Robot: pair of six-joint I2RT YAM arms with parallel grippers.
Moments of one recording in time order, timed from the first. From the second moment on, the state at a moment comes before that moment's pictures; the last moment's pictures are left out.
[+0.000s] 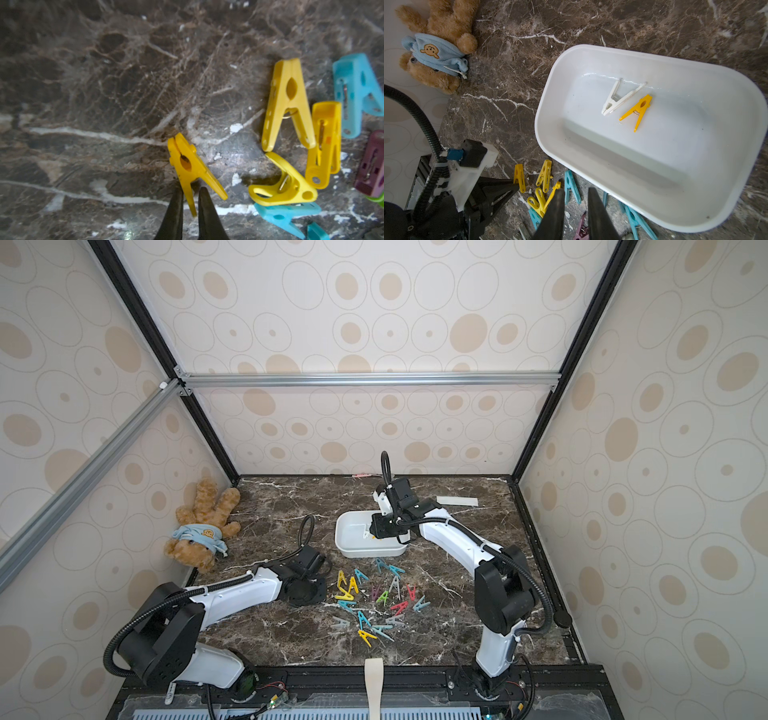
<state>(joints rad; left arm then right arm) -0.59 1.46 0.72 -0.53 -0.02 -0.66 0.56 1.78 1.47 -0.60 -0.29 0.33</state>
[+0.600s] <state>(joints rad) -0.60 1.41 0.82 -0.64 -0.06 -0.60 0.56 1.72 1.46 -0.60 -0.28 0.33</state>
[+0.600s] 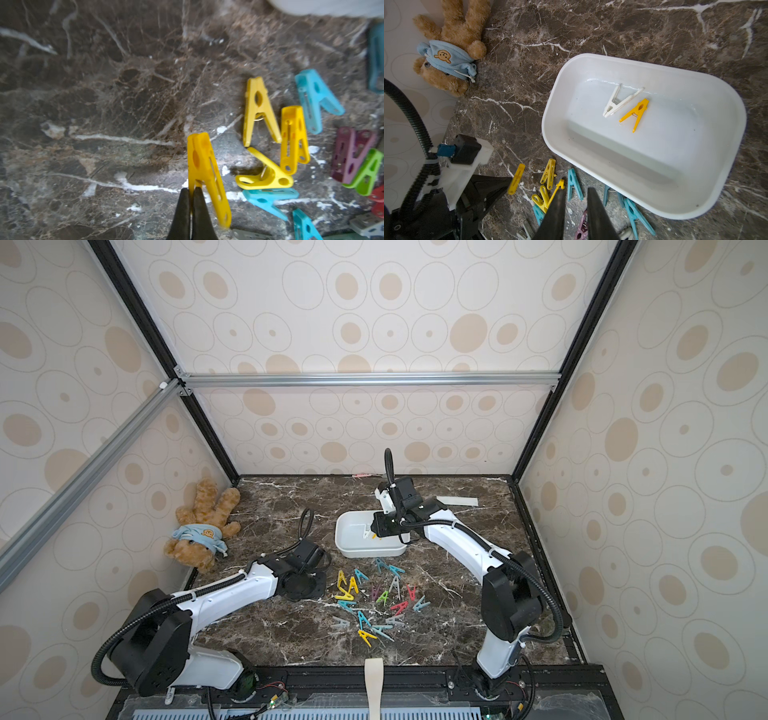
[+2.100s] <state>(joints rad) -0.52 2.14 1.66 -0.54 0.04 -0.37 0.56 1.26 1.01 -0.81 -0.09 0.40</state>
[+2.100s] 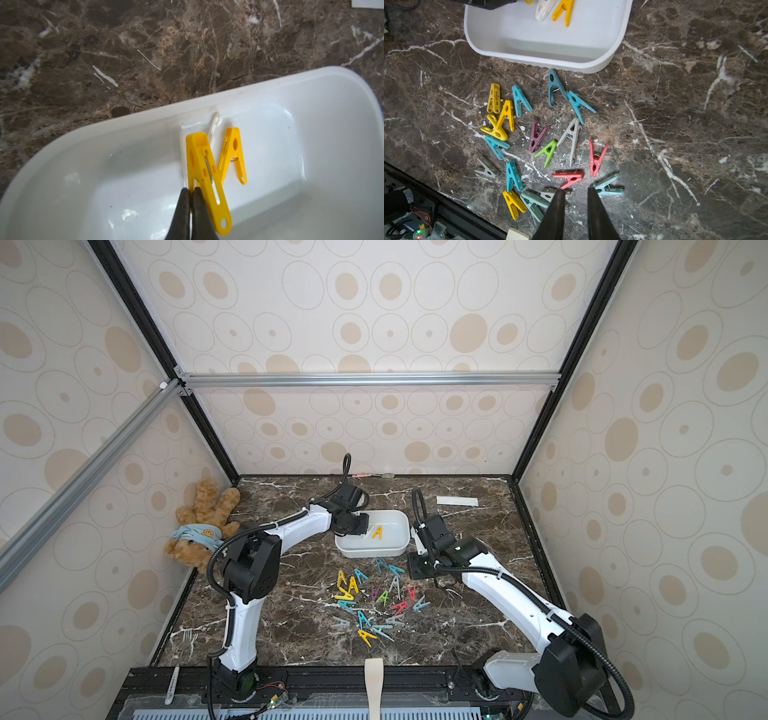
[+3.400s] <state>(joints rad) -0.51 1.45 1.02 -0.36 0.05 -0.26 0.55 1.46 0.81 -0.74 -0.07 0.67</state>
